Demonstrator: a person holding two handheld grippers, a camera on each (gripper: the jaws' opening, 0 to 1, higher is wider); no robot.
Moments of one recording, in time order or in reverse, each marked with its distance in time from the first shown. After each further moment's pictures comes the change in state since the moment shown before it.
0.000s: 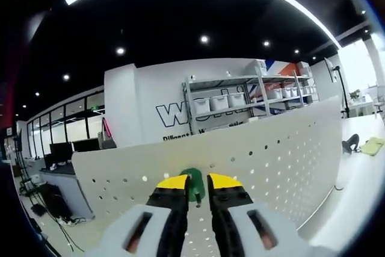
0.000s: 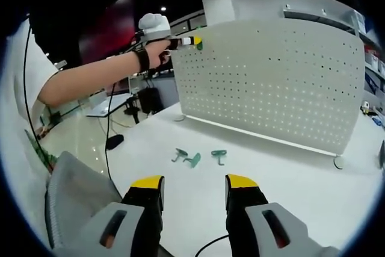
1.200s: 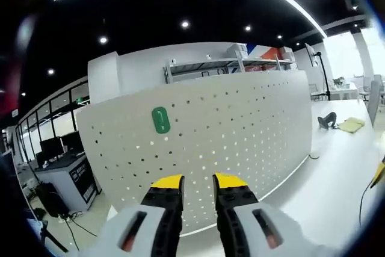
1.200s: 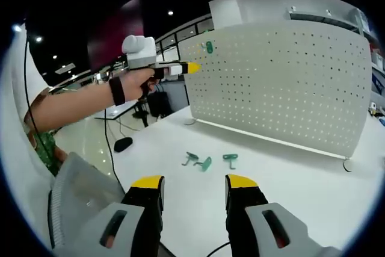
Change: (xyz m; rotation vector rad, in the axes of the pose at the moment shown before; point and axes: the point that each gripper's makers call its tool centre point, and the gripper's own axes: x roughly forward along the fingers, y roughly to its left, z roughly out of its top) left arm -0.096 -0.049 -0.076 0.045 0.164 -0.157; right arm 0.005 0.016 0.001 -0.008 -0.032 0.071
